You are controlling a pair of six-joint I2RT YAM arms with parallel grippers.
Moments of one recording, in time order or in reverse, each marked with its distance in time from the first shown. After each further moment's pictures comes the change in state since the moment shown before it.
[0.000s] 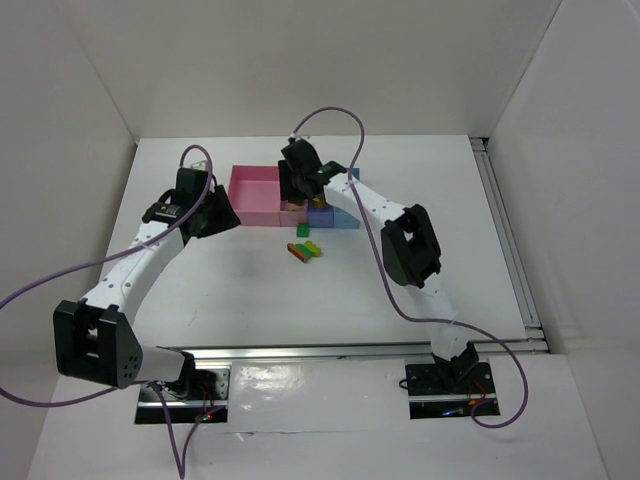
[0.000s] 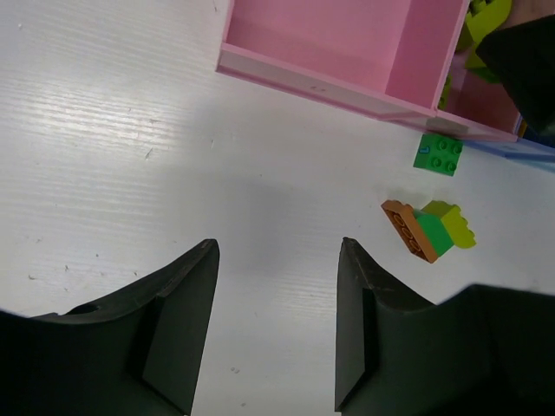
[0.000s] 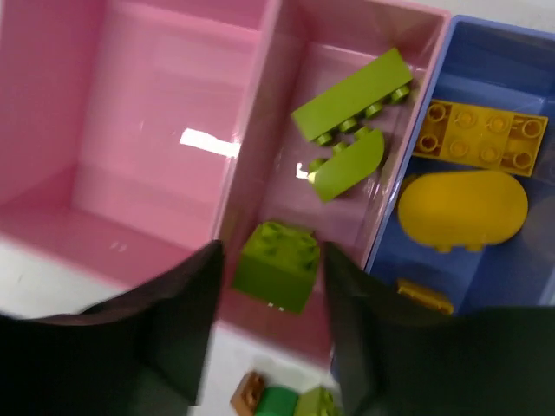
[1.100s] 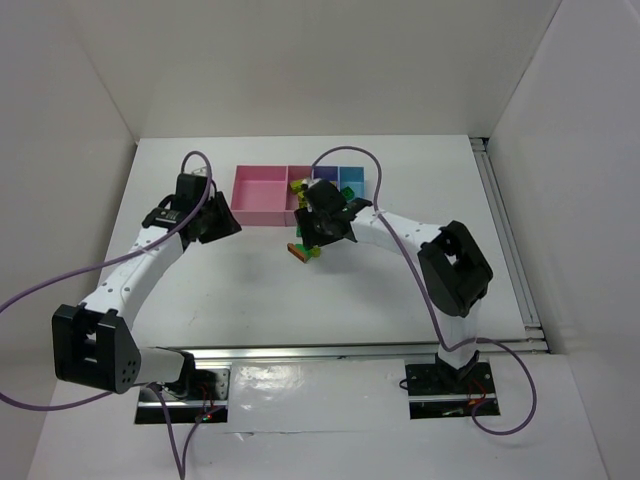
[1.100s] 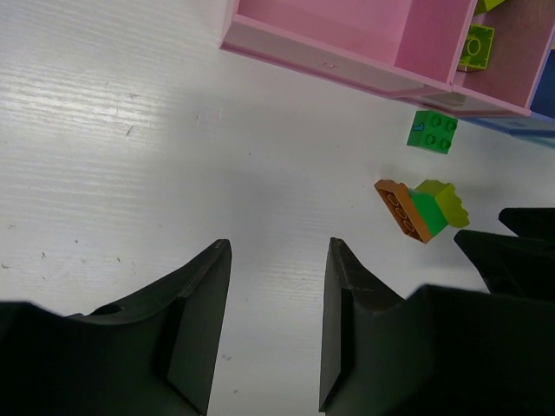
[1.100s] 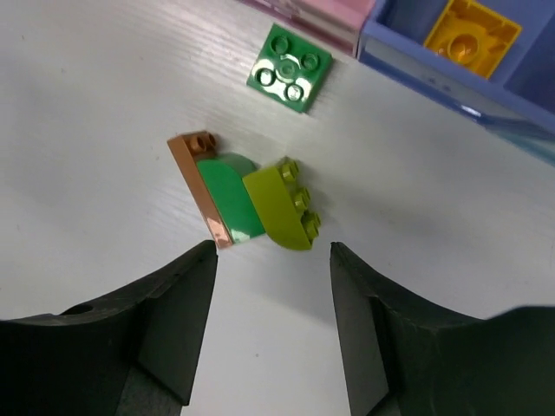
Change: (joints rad) left arm 0.009 -0.026 -0.043 0.004 0.047 -0.021; right arm 0.046 -0.412 -0.683 0.092 -0.128 -0.114
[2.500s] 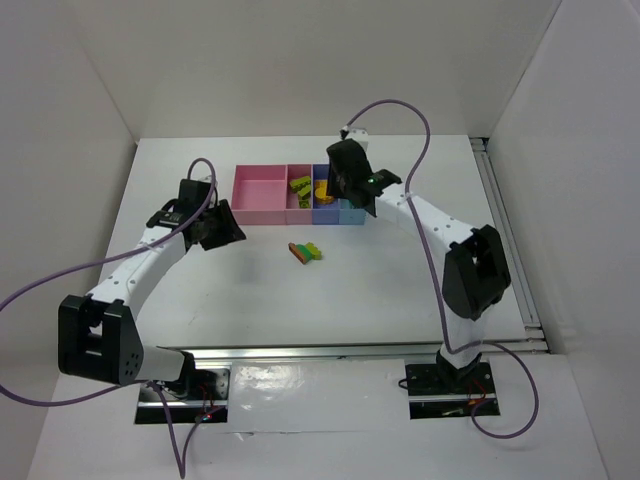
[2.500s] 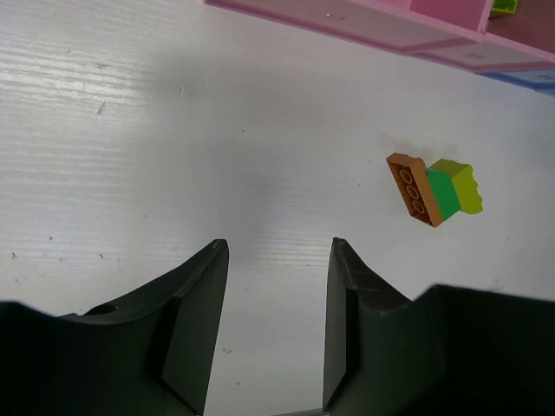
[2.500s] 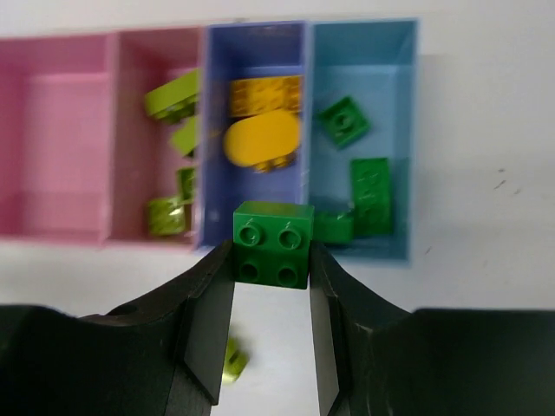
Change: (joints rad) left arm 0.020 0.035 -0.056 0.030 0.091 0.023; right arm -0.106 -0.083 0.173 0.020 0.315 0.143
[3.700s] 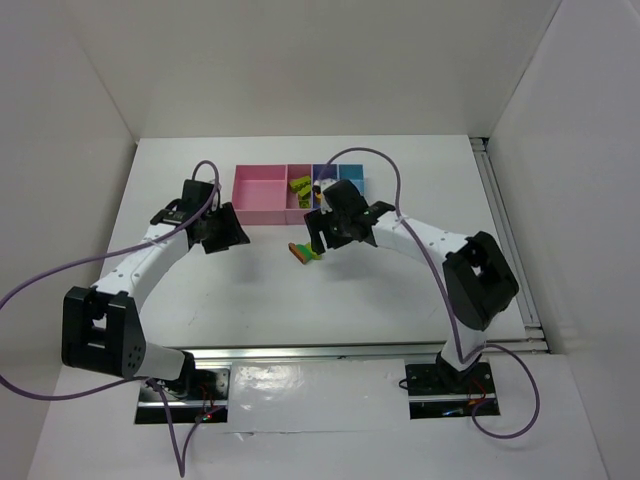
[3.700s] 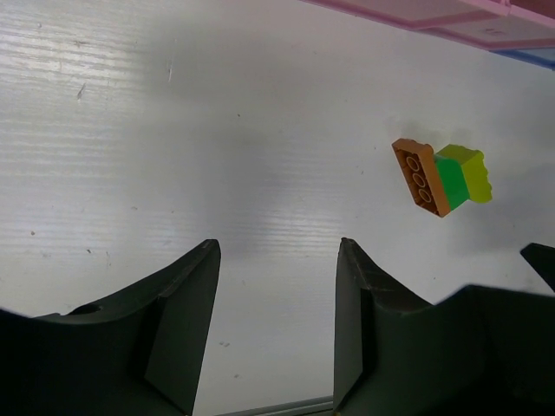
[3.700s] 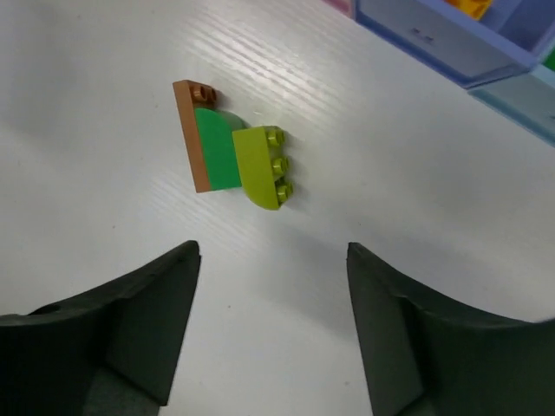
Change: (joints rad) left arm 0.000 0.040 0.000 -0.013 0.031 0.000; right arm 0.044 -0.083 -0.315 0.020 -0.406 -0.247
